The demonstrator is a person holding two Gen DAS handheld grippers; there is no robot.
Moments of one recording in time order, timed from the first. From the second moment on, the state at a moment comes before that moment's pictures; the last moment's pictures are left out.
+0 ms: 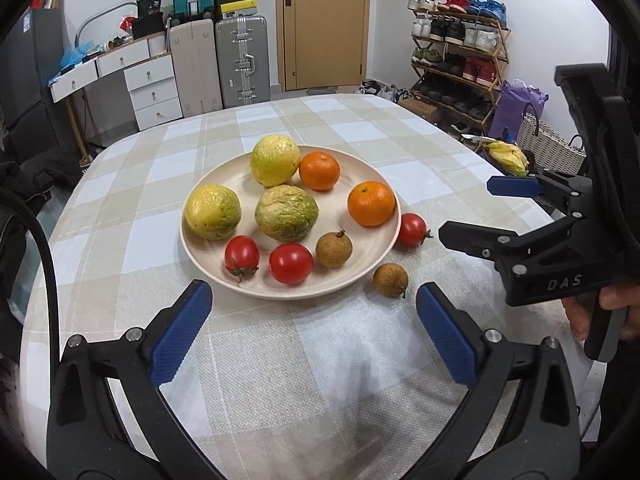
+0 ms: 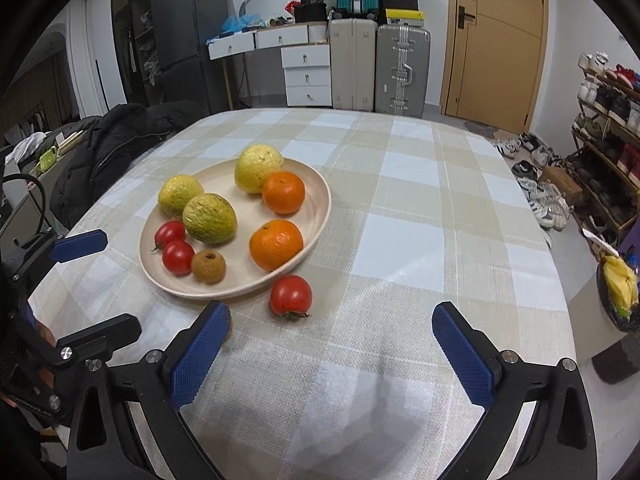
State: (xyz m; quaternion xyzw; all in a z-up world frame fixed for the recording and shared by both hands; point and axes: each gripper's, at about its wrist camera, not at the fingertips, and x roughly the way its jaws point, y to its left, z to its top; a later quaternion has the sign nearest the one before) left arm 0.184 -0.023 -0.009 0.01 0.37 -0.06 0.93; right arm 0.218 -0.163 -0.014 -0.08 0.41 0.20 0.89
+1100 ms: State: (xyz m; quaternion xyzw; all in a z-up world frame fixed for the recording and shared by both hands) left arm 0.195 -0.028 -0.029 0.03 0.41 -0.07 0.91; right arm 0.233 -0.130 -0.049 -0.11 0.46 0.21 0.86
